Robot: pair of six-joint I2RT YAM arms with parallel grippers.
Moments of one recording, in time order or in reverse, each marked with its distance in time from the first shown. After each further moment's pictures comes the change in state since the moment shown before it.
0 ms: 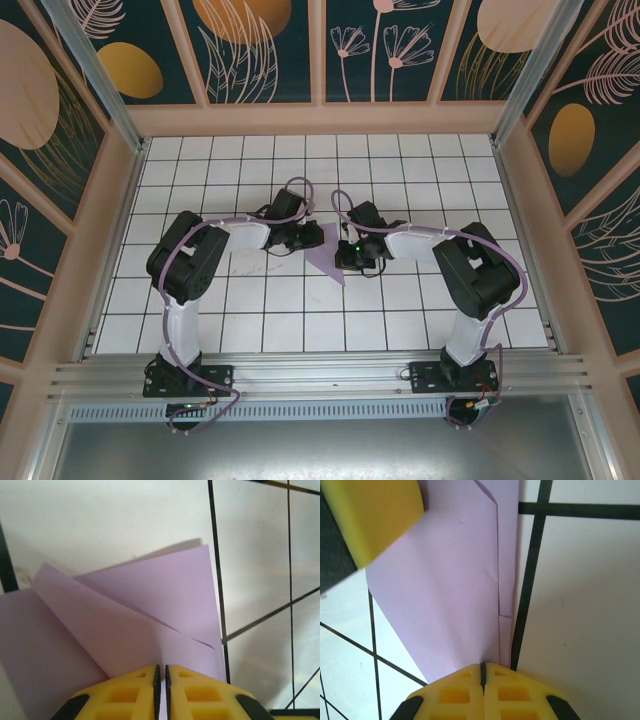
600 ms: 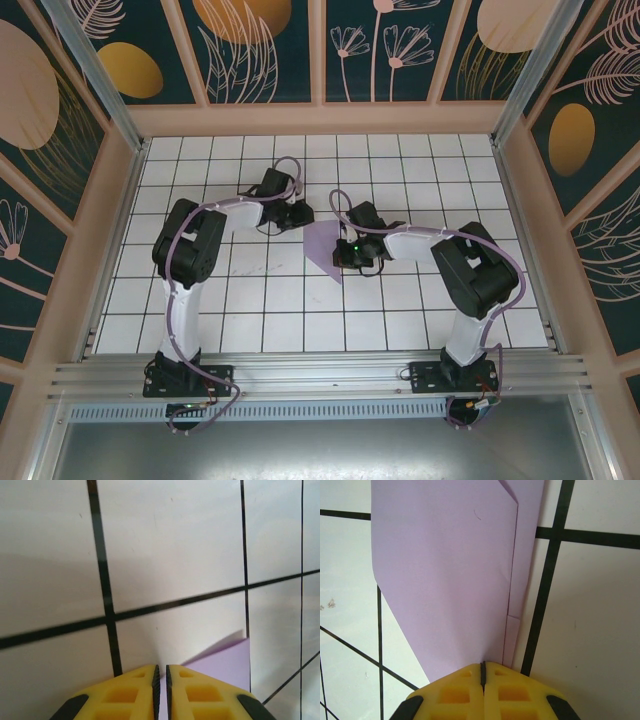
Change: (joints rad) left arm 0.129 0.132 0.222 -0.108 0.042 0.054; right arm 0.007 0.008 -0.003 0.050 0.009 -0.003
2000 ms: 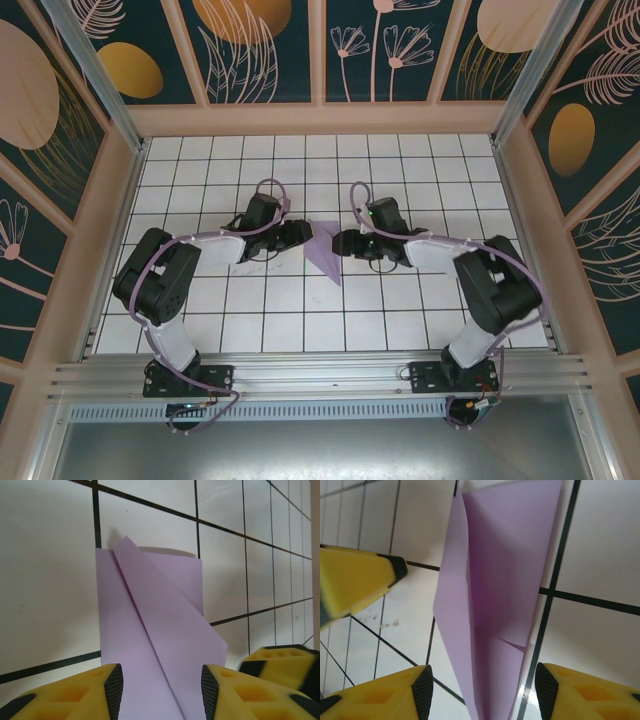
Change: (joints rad) left arm -0.072 -0.365 -0.483 0.303 -0.034 -0.201; right arm -0.082 -0.118 -0.120 0.242 -0.096 0.004
